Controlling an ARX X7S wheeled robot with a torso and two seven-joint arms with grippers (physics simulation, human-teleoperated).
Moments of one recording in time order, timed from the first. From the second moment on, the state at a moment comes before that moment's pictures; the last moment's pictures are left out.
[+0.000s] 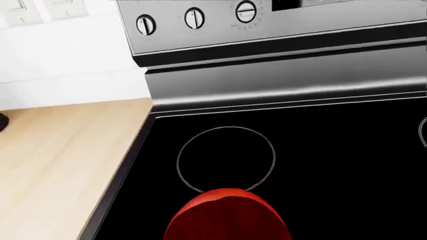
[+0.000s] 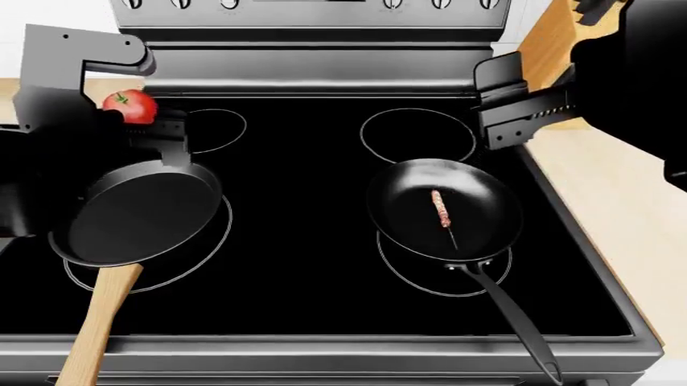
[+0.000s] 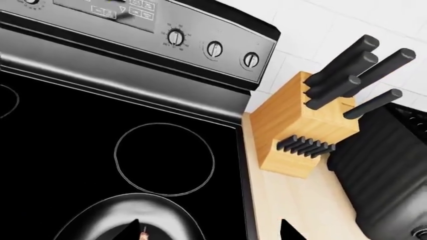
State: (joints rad) left arm -1.32 -0.85 0.74 0.03 -1.47 -0.90 -0.77; right arm 2.00 0.85 -1.20 -0.24 2.31 0.93 1.35
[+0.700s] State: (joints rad) left arm -1.31 -0.84 0.82 0.00 -1.50 -1.02 -0.78; right arm 2.06 0.87 -1.20 -0.25 2.36 0.94 1.38
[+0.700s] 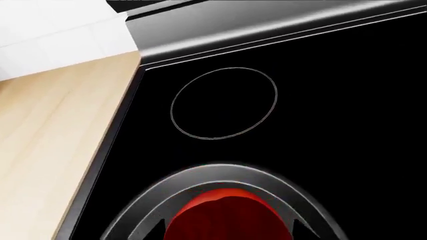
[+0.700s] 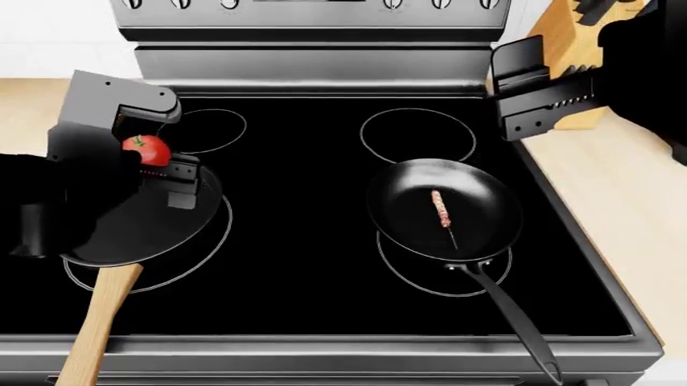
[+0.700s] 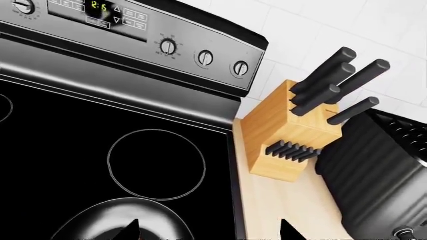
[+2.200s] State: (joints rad) left arm -1.22 -0.88 0.83 -0.04 -1.52 -1.00 -0.81; right arm 2.06 0.89 -1.24 -0.26 2.36 0.94 1.39
